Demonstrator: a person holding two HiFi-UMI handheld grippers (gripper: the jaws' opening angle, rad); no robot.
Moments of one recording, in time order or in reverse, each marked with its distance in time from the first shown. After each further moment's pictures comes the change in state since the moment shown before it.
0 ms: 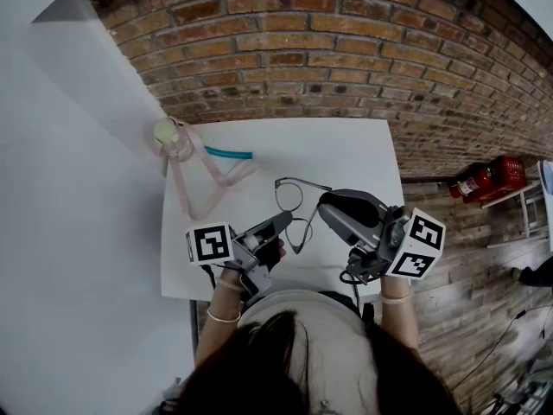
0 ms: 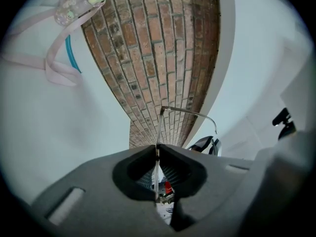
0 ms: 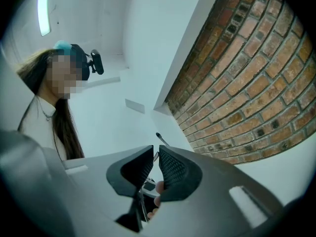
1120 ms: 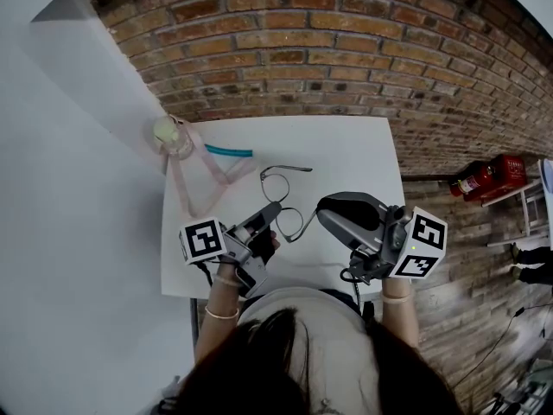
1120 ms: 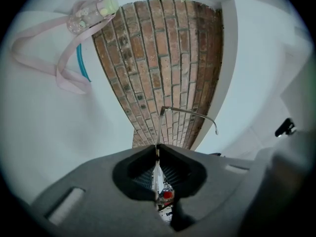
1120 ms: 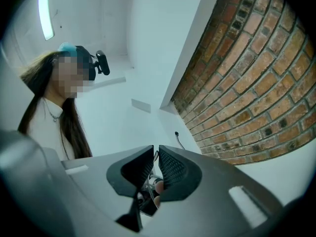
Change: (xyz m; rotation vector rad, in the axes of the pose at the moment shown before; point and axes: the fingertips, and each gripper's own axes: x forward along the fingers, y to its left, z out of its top) left arm -0.013 0.010 0.025 -0.025 -0.115 0.041; right arm 0.000 0.016 0.001 -0.007 0.009 0.078
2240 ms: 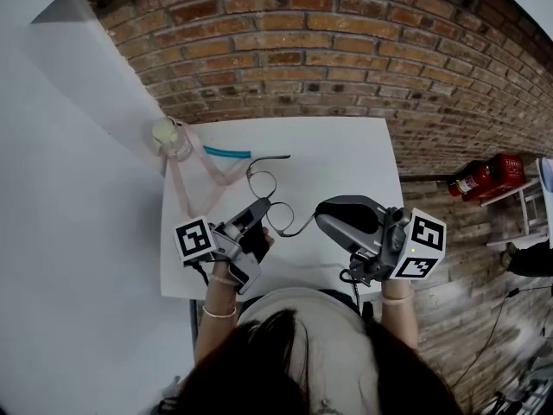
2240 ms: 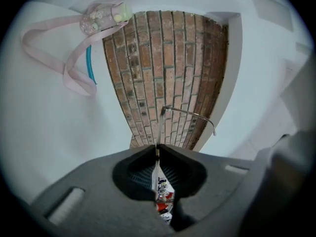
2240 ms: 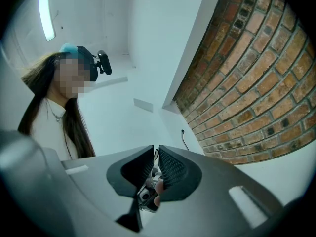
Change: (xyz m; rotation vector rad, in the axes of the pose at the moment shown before) left arm -0.013 0.006 0.018 -0.076 -0.090 -0.009; right arm -0.003 0.009 -0.001 -0.001 0.009 0.025
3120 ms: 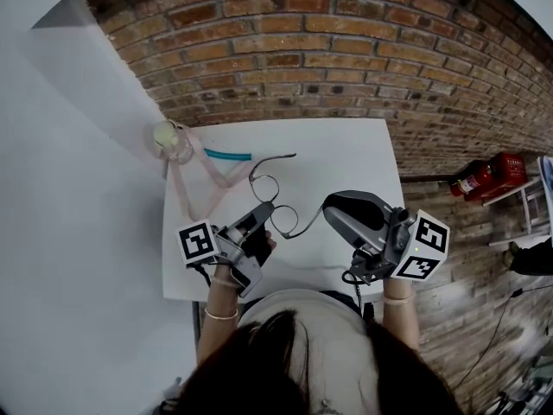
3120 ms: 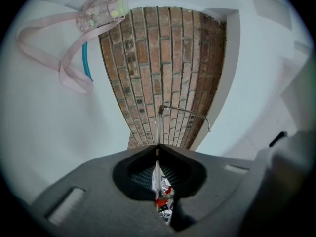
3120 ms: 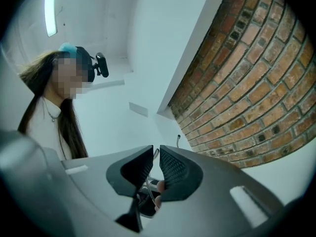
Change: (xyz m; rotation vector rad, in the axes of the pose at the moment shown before) left arm 0.003 -0.004 -0.010 0.016 0.033 -0.024; right arm -0.013 -0.011 0.010 -0.024 -0.058 -0.076
